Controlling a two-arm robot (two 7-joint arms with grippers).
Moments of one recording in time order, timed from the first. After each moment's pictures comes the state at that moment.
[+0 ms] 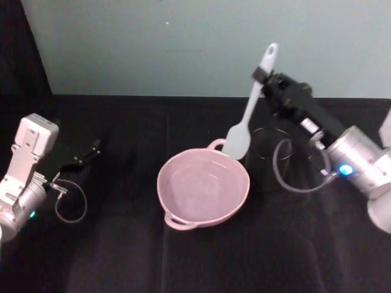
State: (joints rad) left arm -0.20 0.60 0.45 -1.41 -0.25 -0.12 0.03; right arm 0.27 0.36 -0.27 -1.48 0.77 -0.10 0.65
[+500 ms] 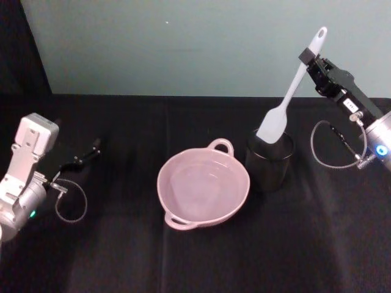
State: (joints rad) left arm -0.20 0.60 0.45 -1.41 -0.25 -0.12 0.03; right arm 0.33 0.42 -0.20 -1.38 0.92 -0.02 0.62
